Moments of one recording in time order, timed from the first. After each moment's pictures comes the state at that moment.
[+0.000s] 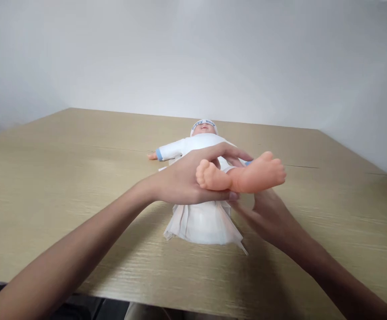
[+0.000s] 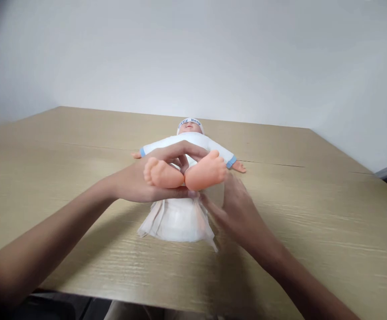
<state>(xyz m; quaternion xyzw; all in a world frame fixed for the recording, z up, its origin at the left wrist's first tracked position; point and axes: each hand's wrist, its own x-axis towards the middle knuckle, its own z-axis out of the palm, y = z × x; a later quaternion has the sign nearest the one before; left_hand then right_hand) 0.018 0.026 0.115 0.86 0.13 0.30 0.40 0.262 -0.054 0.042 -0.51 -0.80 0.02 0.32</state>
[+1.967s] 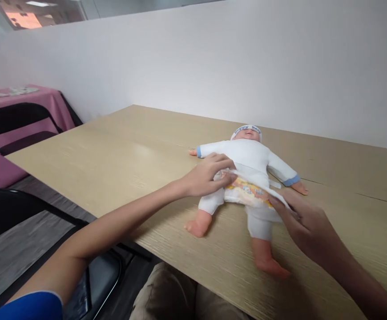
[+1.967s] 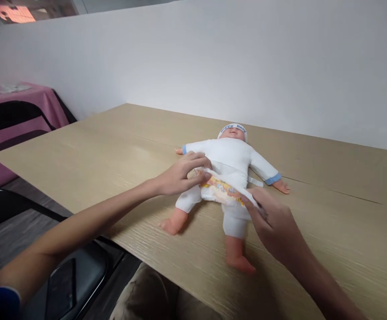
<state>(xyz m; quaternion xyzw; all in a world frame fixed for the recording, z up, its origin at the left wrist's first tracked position) -0.028 0.041 0.056 0.87 0.31 0.33 0.18 0.280 -0.028 0.032 -0.49 -0.81 0.08 0.31</state>
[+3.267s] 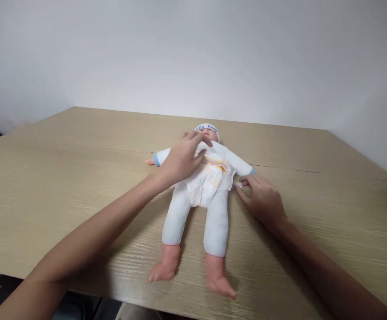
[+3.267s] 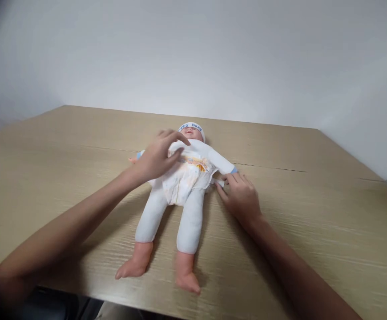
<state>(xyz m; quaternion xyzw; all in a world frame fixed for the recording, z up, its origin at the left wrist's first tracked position) 0.043 0.107 0.067 0.85 0.36 0.37 0.09 0.334 0.014 -0.020 -0.62 -0.73 -0.07 0.27</state>
